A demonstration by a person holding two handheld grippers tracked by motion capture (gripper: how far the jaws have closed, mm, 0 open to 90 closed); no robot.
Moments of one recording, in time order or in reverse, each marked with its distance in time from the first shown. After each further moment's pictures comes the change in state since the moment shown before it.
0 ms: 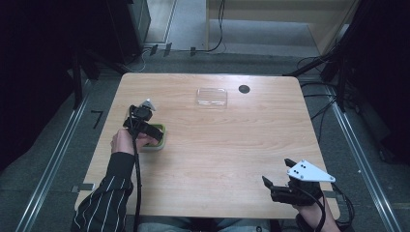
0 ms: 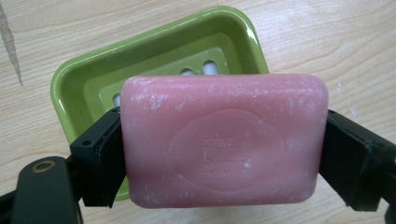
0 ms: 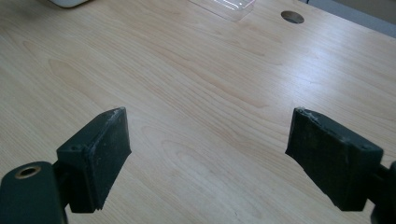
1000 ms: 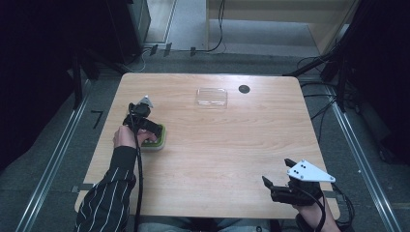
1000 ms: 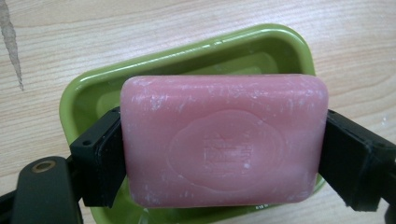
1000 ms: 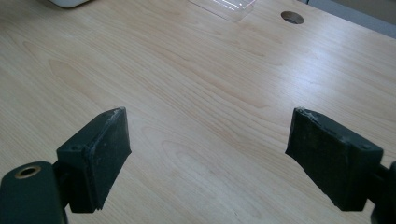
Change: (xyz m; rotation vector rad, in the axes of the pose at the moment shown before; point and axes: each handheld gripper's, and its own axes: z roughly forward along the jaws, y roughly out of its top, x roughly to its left) left arm 0.018 0.015 0.024 0.034 0.004 -0.079; right arm 0.000 0.000 0.000 -0.002 0.000 -0.001
